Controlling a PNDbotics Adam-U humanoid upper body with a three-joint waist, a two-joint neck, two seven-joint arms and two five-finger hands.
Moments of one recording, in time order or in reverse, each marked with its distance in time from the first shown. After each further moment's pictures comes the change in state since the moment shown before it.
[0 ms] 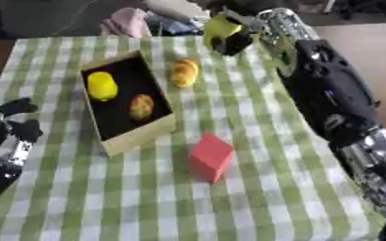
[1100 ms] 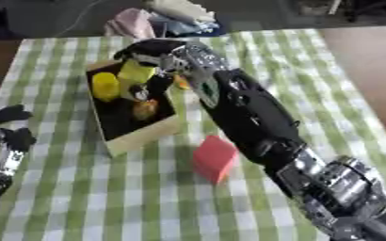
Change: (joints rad) left arm -0.002 -0.001 -0.016 0.000 0.005 -0.008 -0.022; right arm 0.022 0.202 0.076 0.043 -0.031 -0.082 0.089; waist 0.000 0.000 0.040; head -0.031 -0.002
